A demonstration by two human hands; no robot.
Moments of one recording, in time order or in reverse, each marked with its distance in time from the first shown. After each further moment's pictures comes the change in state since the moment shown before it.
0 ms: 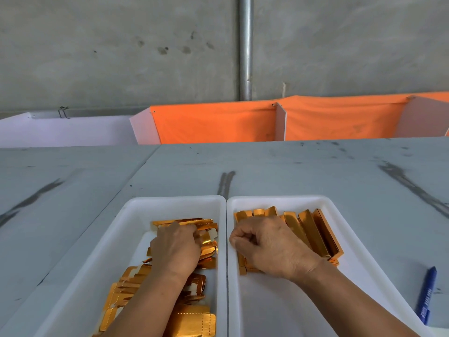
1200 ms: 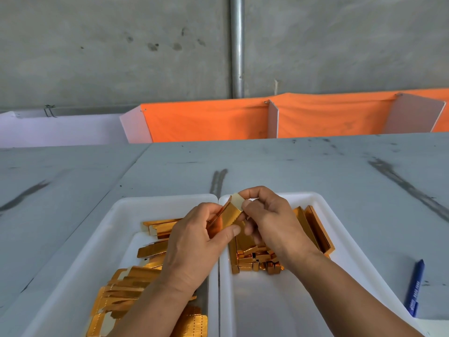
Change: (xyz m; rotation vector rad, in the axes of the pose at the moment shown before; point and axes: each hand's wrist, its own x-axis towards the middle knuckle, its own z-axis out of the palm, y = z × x) left_hand -0.026 0.040 -0.024 -0.679 0.127 0.293; right_hand 0.005 -0.011 -0.014 0.755 0.292 0.240
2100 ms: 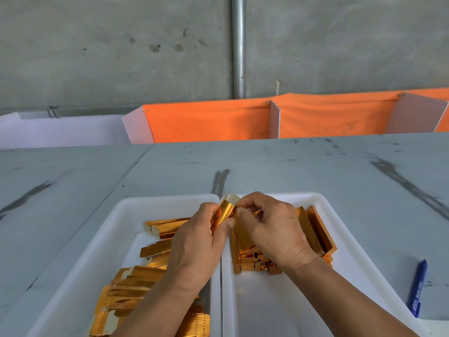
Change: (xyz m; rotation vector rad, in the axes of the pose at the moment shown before) left_hand 0.001 -0.002 0.004 0.191 0.005 0.028; right_hand 0.000 0.012 0.002 -0.527 0.143 -0.268
